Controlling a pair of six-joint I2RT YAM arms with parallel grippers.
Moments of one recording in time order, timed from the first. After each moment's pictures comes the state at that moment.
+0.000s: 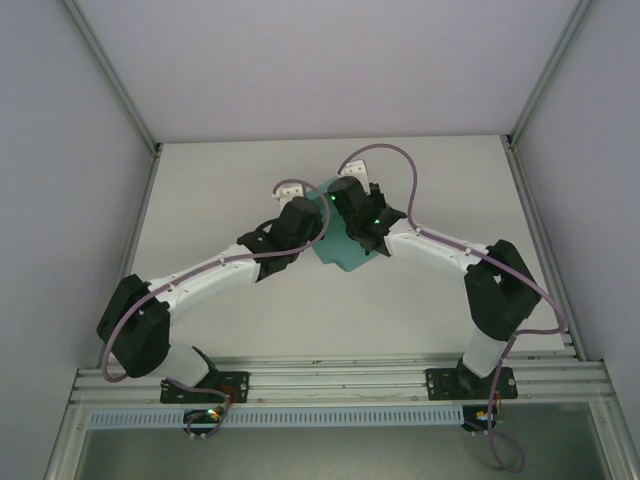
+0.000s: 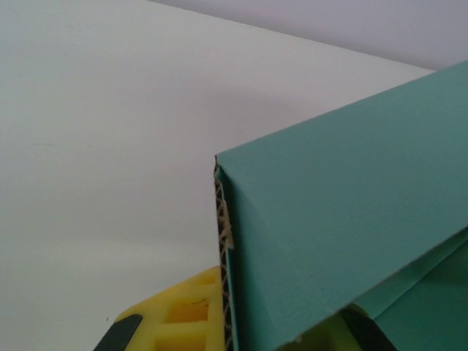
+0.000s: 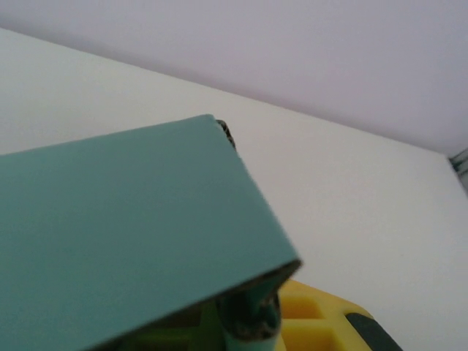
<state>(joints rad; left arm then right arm) -0.84 1.48 1.04 -0.19 -0.44 -0.73 0.67 1.75 1.28 -0.16 0.83 0.10</state>
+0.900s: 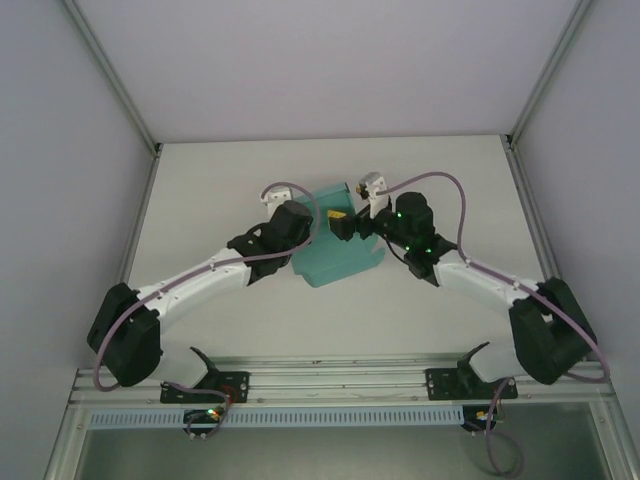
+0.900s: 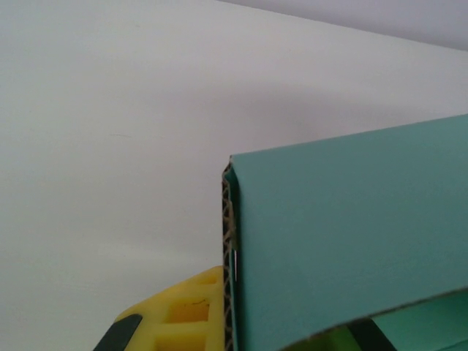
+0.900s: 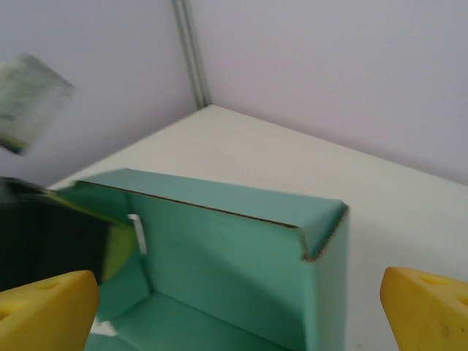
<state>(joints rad) -0.81 1.41 0.98 -0.26 -0.49 -0.68 0.50 1.37 0.78 0.45 -0.25 0.07</state>
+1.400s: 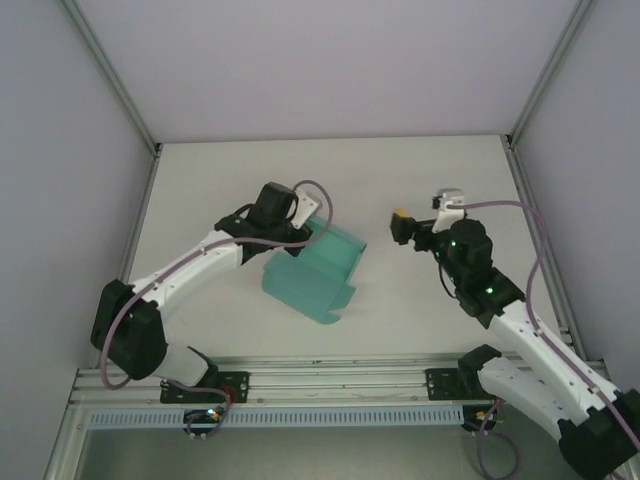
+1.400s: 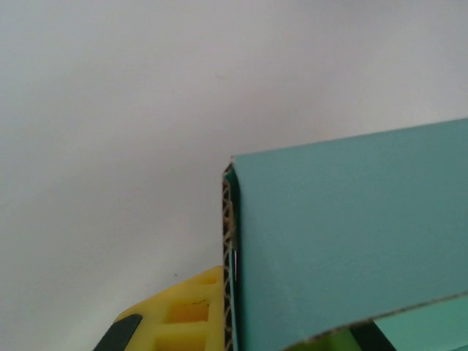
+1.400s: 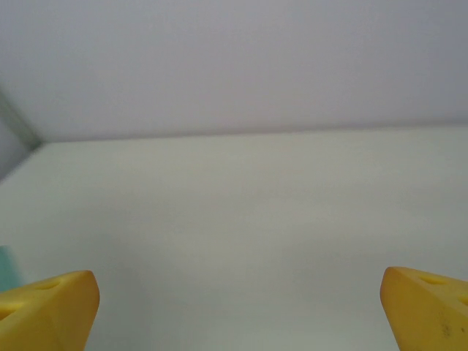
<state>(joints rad) -0.68 1.48 1.15 -0.55 0.11 0.15 0.38 0.81 0.65 -0.12 0.22 0.26</state>
